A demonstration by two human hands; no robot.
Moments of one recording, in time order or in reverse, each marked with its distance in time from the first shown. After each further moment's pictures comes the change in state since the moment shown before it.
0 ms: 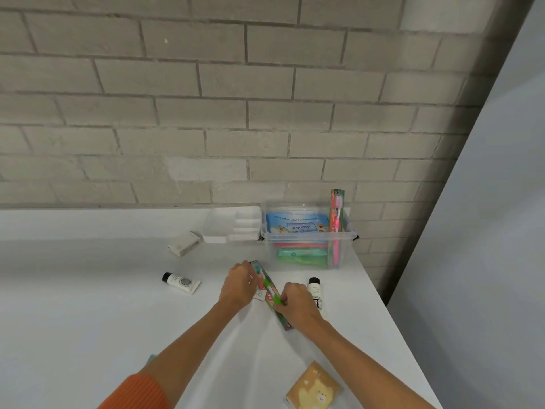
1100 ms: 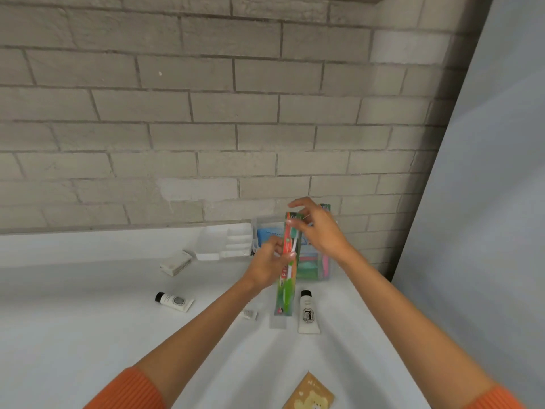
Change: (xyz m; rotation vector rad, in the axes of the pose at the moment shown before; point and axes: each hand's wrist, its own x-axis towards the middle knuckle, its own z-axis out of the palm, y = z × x) left_hand -0.005 0.104 -0.032 -0.530 -0.164 0.250; right_hand 0.014 -0.041 -0.171 0.323 0.330 -0.359
